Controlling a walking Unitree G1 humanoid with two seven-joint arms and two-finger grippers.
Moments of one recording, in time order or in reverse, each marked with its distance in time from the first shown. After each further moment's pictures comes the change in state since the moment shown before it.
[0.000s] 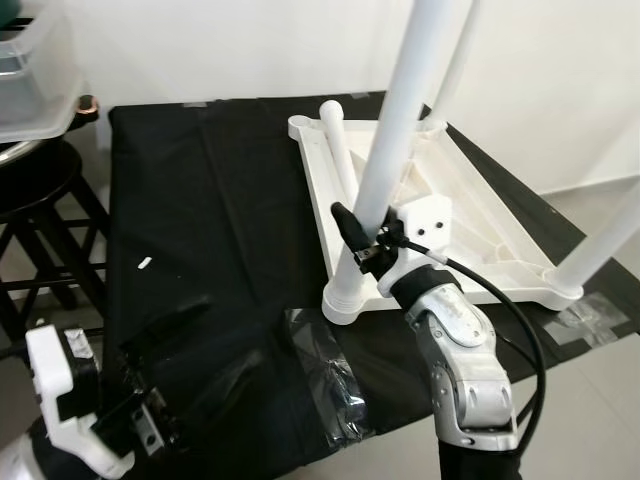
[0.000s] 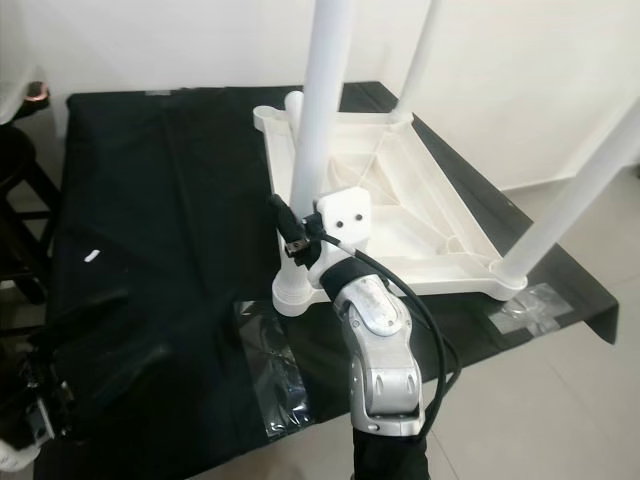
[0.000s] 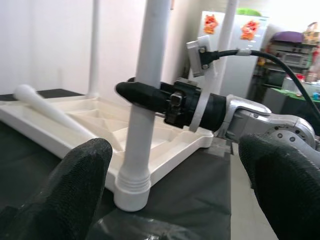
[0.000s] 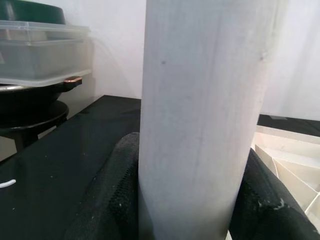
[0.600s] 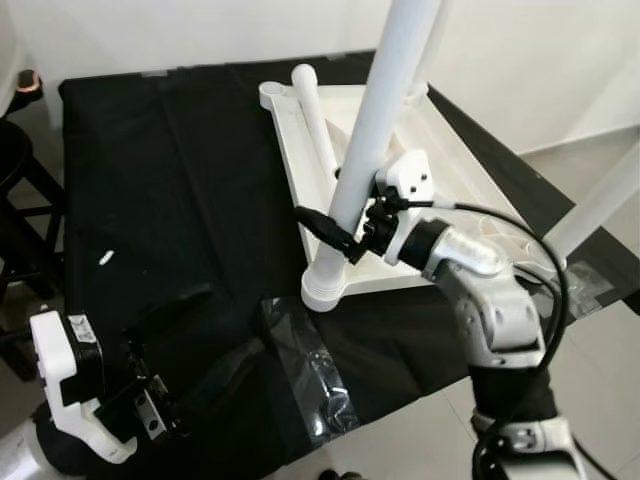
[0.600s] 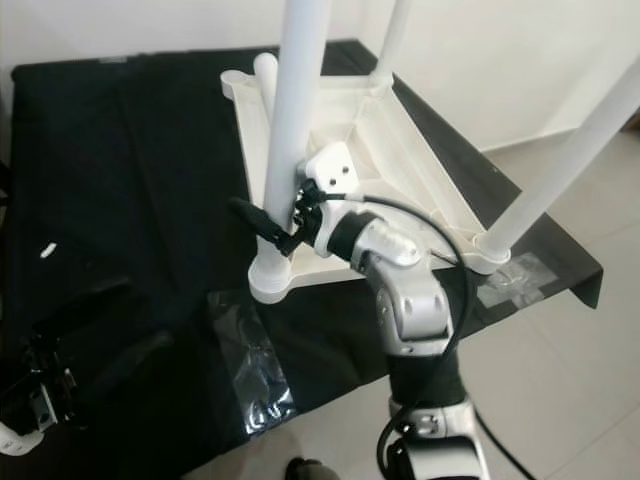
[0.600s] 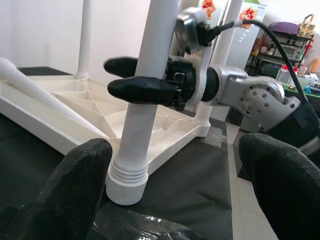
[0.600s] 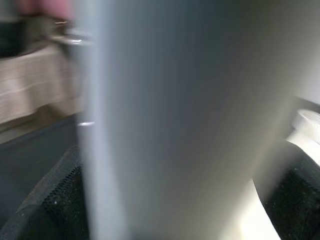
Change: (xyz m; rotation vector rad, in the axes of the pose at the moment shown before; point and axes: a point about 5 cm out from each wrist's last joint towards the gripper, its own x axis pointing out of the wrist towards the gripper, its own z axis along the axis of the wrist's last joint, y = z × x) left arm -0.001 0.001 -0.004 -0.025 0.017 0.007; right arm 0.023 -0.024 0.031 -0.114 0.011 0.591
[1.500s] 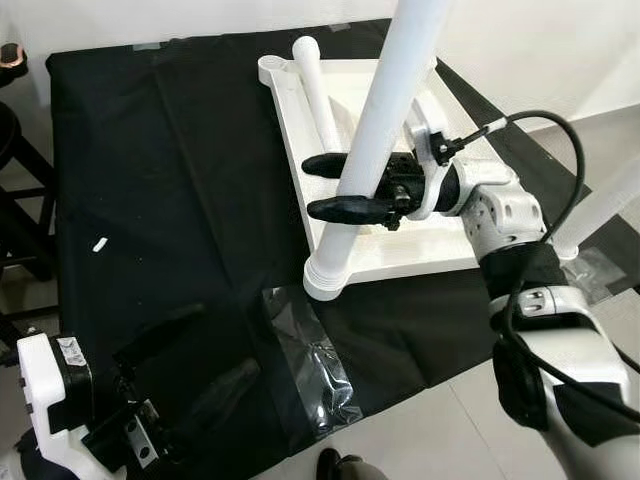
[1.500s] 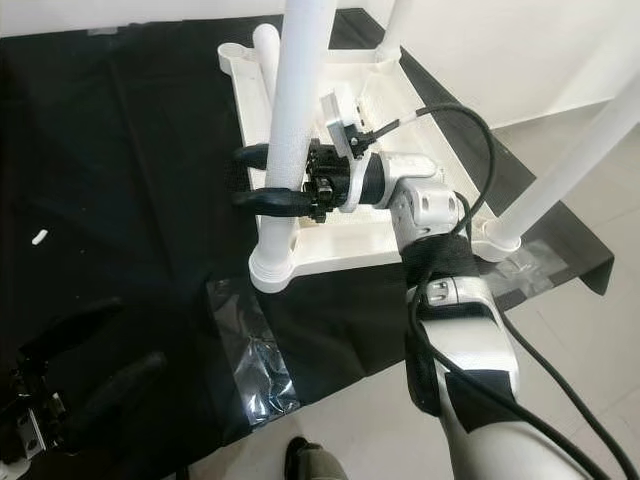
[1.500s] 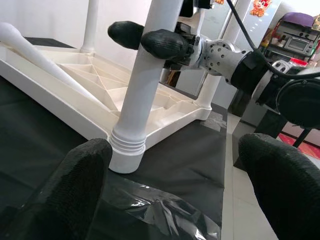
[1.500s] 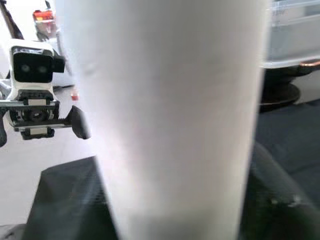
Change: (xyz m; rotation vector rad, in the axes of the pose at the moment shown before) left arm -0.012 -0.012 0.002 -0.027 0.044 0.036; right arm 0.008 -0.050 0.018 0.151 -0.107 0.600
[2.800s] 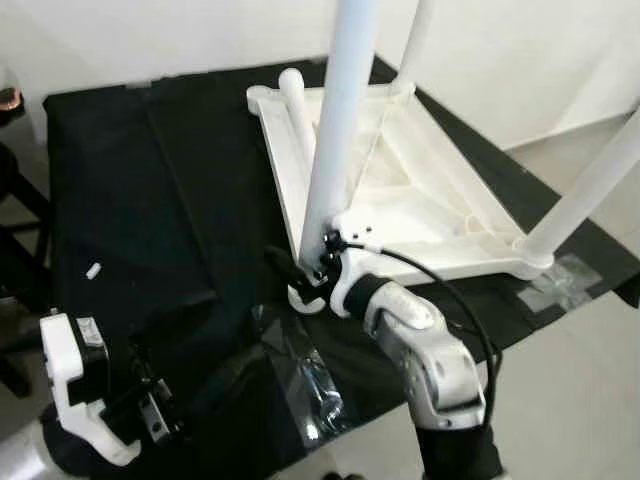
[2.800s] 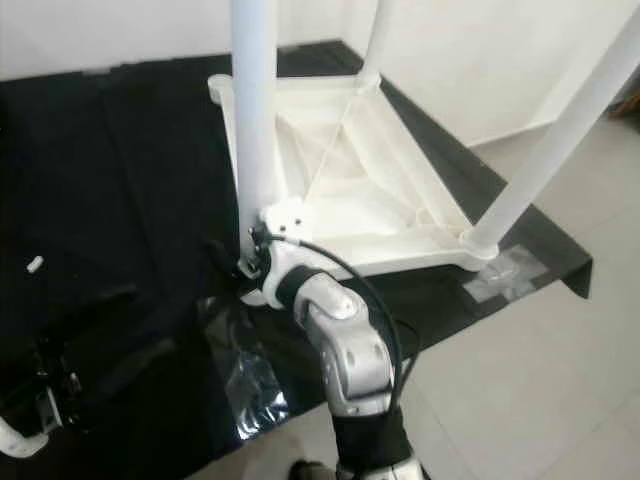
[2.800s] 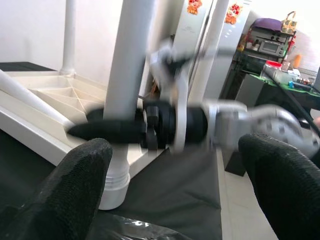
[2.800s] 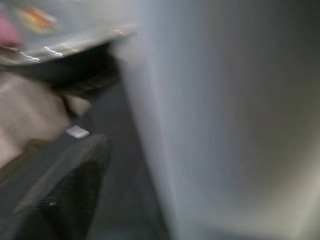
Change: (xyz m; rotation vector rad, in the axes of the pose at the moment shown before) left arm 0.013 0.013 -0.004 0.008 -0.035 -0.052; right arm 0.075 0.066 -0.062 0.159 0.023 -0.802
